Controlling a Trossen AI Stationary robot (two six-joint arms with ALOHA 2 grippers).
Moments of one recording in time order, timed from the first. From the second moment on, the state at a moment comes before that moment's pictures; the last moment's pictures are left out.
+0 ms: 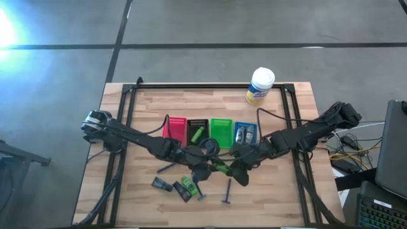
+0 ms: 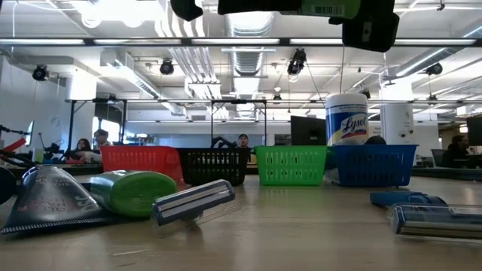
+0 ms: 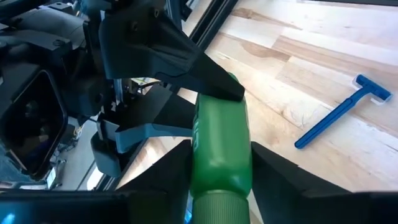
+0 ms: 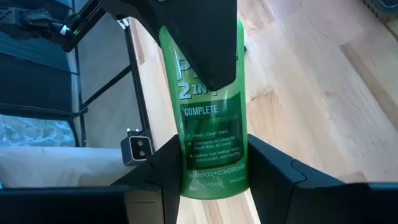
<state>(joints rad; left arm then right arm) -0.30 1.68 1.28 -0.02 -0.15 0.81 0.35 1.42 1.09 -0.41 -0.05 0.91</state>
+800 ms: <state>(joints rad) -0.33 1.59 1.21 -0.35 -0.60 0.27 0.36 1.31 1.09 -0.59 0.19 0.95</state>
